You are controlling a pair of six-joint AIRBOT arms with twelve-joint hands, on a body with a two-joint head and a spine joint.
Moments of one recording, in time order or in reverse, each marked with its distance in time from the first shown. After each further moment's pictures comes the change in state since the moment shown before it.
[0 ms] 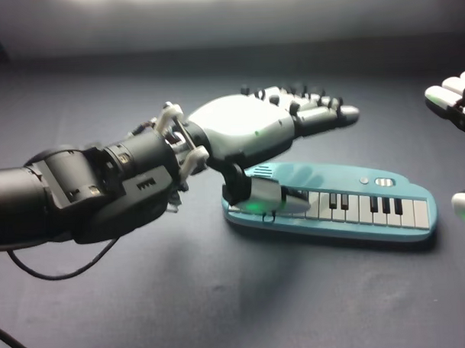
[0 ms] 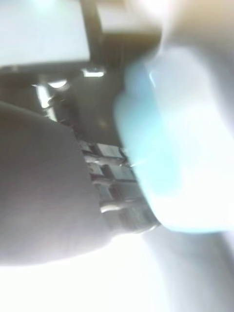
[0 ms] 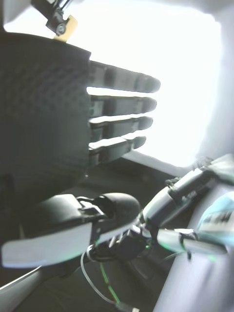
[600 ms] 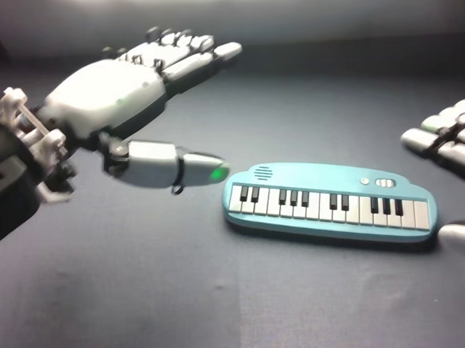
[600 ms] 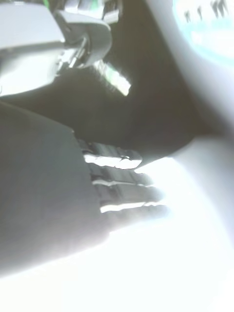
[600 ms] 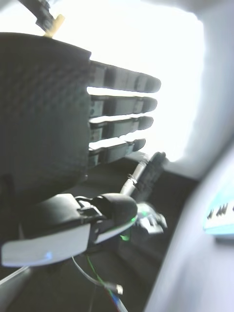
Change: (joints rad) left arm 0.133 0.298 -0.150 -0.263 -0.227 0.156; right arm 0.024 -0.030 0.035 -0.060 -0.144 0.006
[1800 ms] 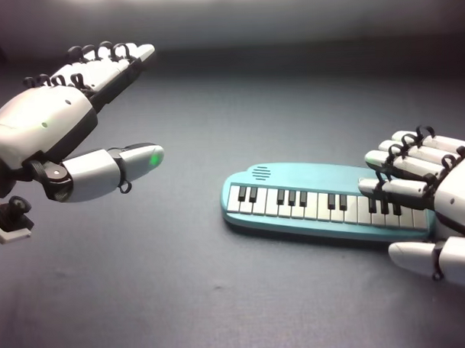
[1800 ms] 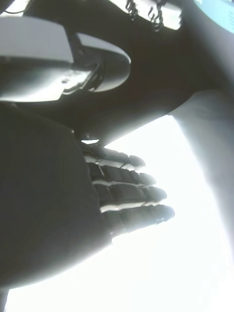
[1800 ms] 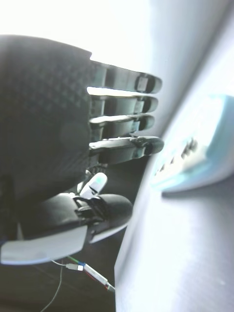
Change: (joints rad) left arm 0.207 0.072 -0.076 -0.253 -0.266 0.028; right arm 0.164 -0.123 0.094 -0.028 -0.320 -0.106
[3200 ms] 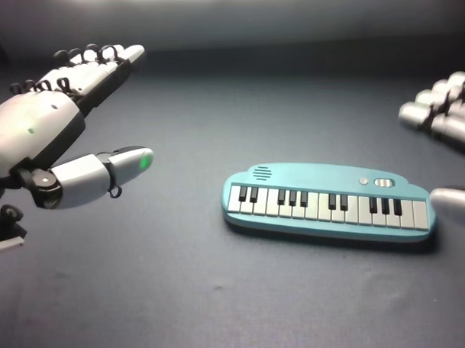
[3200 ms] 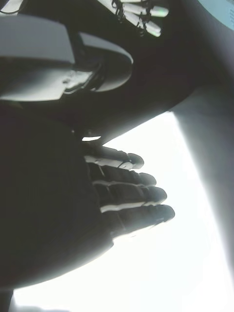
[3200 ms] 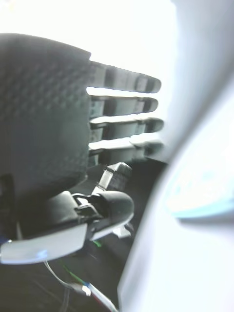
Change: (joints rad) left arm 0.049 0.019 -0.031 -0.036 -0.073 0.000; right arm -0.079 0.127 -0.085 0.073 0.291 0.046
